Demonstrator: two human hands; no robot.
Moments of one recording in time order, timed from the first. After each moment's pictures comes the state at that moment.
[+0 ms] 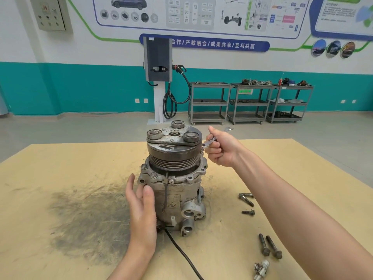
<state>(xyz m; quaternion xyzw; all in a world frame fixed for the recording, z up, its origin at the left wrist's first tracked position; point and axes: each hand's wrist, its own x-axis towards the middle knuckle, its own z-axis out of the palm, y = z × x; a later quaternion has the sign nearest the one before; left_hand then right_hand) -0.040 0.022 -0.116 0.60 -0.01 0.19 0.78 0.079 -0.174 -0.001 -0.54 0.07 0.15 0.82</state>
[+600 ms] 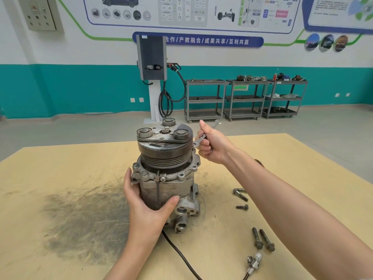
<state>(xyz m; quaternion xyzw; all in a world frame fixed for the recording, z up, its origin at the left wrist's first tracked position) -0.041 0.015 -0.114 0.69 -0.08 0.23 0.69 0.076 -0.166 -0.006 -0.56 0.01 0.09 0.82</state>
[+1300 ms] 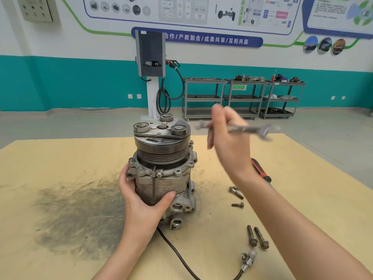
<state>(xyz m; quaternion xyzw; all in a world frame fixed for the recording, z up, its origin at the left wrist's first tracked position) -0.036 0.016 -0.119 0.68 -0.11 0.26 0.67 -0.006 -0.159 0.010 -0.68 -0.20 -0.36 0.60</state>
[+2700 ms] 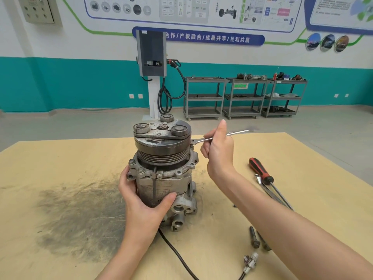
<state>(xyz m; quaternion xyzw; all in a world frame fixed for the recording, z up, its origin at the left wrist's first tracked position) -0.034 0.015 -0.121 0.68 -0.11 0.27 0.67 0.040 -0.145 -0.027 -0.56 0.01 -0.23 0.80</state>
